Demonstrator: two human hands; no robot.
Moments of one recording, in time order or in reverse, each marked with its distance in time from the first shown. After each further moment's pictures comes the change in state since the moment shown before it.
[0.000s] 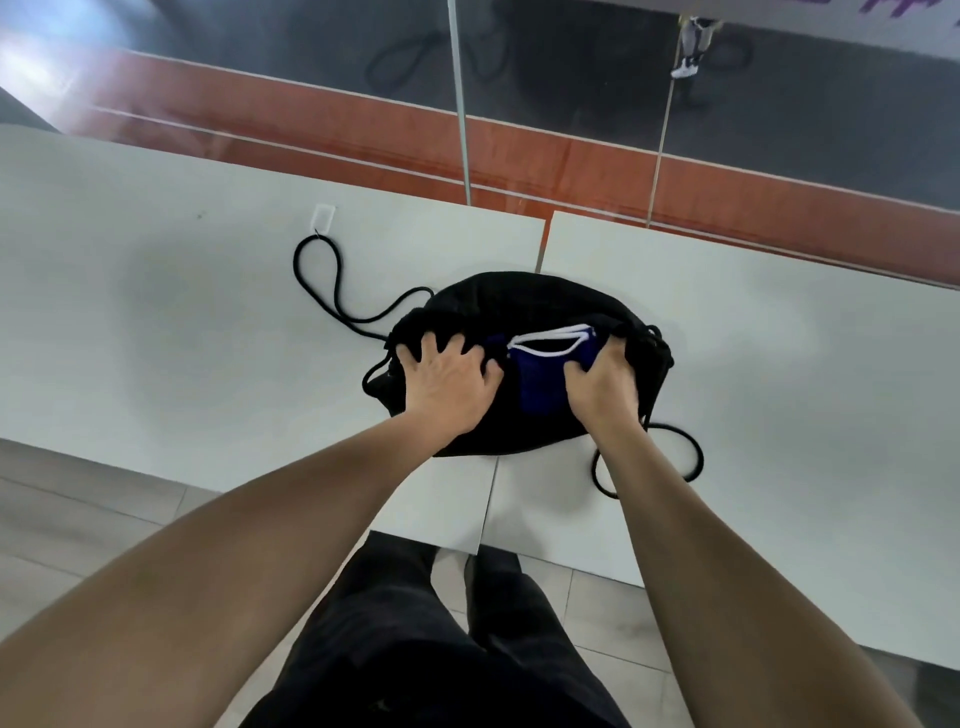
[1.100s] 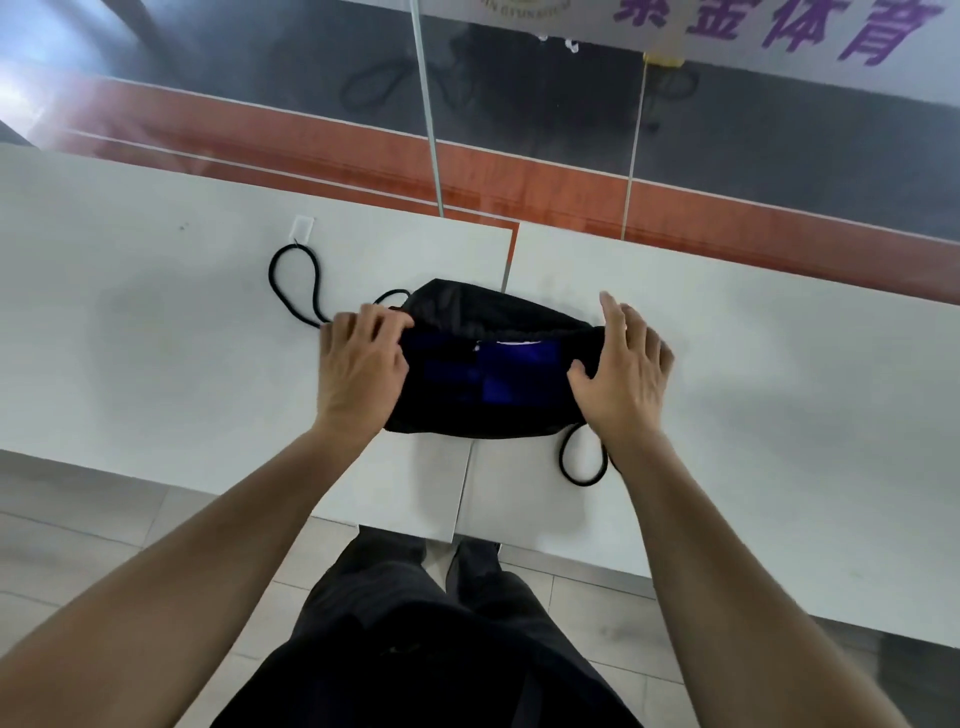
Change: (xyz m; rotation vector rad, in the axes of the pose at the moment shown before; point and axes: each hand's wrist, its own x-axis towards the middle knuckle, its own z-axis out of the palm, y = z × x) left_hand -0.034 -0.046 -0.027 -0.115 0.520 0.107; right_hand -0.022 0.025 -0.059 -0.495 0.306 -0.415
